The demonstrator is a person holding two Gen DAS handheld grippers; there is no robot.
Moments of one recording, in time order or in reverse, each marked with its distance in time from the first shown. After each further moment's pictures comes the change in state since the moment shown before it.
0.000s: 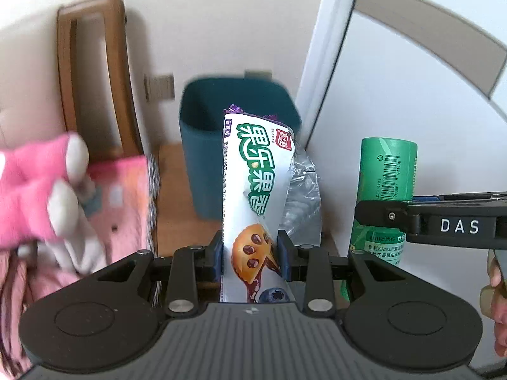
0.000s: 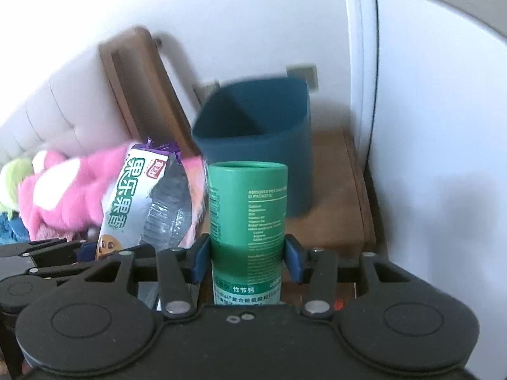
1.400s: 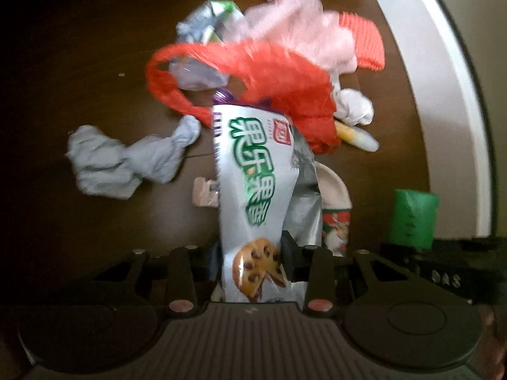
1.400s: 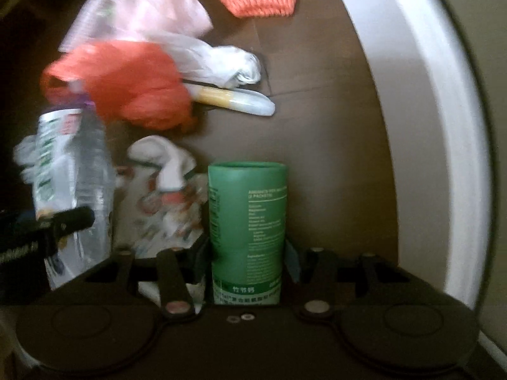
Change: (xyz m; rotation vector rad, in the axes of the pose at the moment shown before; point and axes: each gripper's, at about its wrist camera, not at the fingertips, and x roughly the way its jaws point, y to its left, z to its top) left arm 0.518 0.029 -0.524 -0.099 0.676 -0.004; right arm 0.456 -0.216 -0.532 0.243 0.711 -0.227
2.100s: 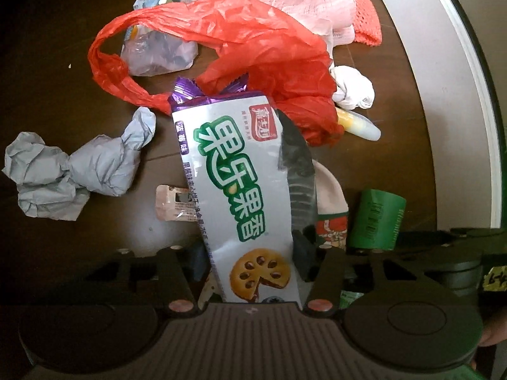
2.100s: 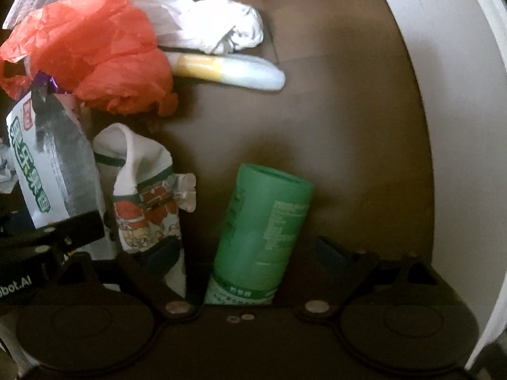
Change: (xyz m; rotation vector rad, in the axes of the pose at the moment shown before) left arm 0.065 -0.009 0.015 0.074 0.046 -0.058; right arm 0.082 0.012 0.018 0.041 0.092 -0.020
